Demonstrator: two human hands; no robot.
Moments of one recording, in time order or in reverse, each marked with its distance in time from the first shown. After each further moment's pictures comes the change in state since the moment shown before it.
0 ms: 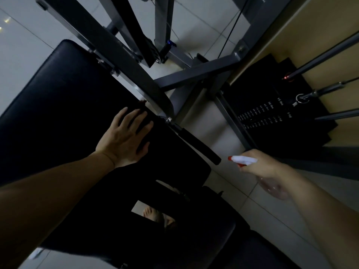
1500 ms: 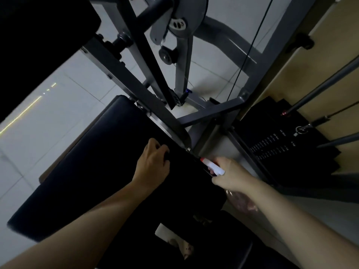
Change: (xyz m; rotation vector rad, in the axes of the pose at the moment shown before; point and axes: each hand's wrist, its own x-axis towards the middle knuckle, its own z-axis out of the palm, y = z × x) left_hand -0.022 0.016 -0.073 -0.711 0.122 -0.473; right_hand -0.046 -0.170 0.024 -0.129 0.209 -0.270
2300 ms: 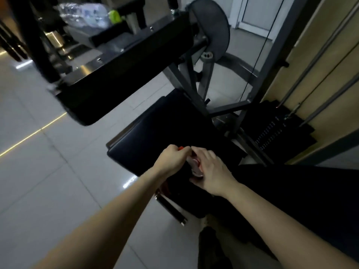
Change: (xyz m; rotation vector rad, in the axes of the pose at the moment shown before) left_hand -0.300 -0.013 -0.146 -0.631 -0.174 -0.262; right_hand -0.239 -0.182 0.194 -0.261 0.389 -0.457
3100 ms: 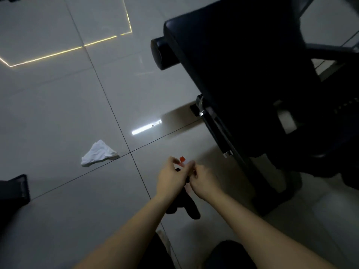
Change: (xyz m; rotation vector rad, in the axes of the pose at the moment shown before) left_hand -0.106 -0.428 0.190 -0.415 0.408 -0.345; right_hand -0.111 -0.040 0.400 0.174 -0.345 0.236
